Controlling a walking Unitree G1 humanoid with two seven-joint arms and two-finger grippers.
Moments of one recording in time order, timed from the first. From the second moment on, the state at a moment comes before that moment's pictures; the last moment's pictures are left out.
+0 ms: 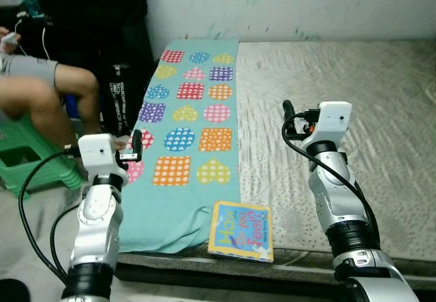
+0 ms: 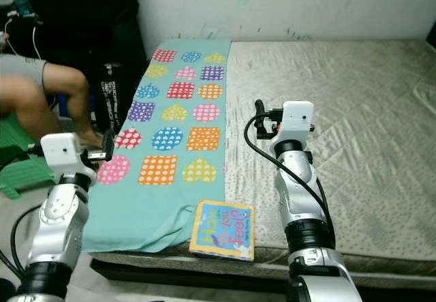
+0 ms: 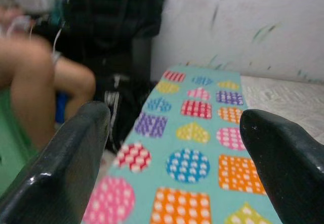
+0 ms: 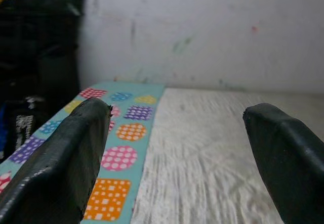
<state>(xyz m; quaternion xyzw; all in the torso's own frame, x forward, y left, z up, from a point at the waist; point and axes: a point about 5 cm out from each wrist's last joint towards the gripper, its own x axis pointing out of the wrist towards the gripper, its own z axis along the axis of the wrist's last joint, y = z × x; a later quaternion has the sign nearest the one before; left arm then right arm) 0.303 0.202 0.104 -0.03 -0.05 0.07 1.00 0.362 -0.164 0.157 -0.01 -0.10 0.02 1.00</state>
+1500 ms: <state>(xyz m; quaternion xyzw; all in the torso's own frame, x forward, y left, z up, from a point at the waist) 0.218 0.225 0.070 -0.02 0.03 0.12 0.99 0.317 -0.150 0.108 -0.01 -0.03 0.06 1.00</state>
